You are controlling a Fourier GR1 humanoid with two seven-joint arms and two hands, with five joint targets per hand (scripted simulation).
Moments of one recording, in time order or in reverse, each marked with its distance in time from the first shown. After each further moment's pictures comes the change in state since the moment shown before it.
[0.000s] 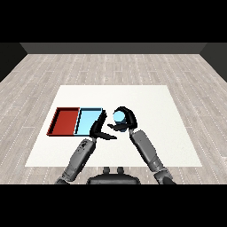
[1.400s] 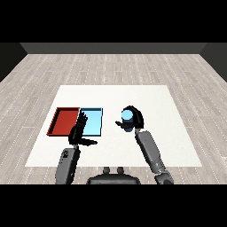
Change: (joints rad) left arm 0.260 0.005 0.291 -0.301 -0.072 -0.270 -0.024; right arm 0.053 0.000 -0.137 -0.011 0.031 0.041 0.013
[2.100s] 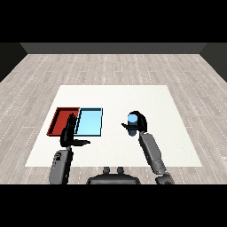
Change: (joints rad) left arm 0.037 0.049 0.103 -0.002 -0.058 0.005 -0.125; right arm 0.037 -0.007 -0.116 0.193 -0.020 0.042 -0.078
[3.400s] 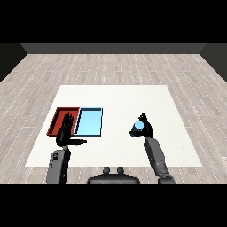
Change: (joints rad) left arm -0.002 0.021 0.038 -0.018 0.061 -0.018 0.021; right arm 0.042 -0.024 -0.164 0.206 -0.083 0.262 -0.130
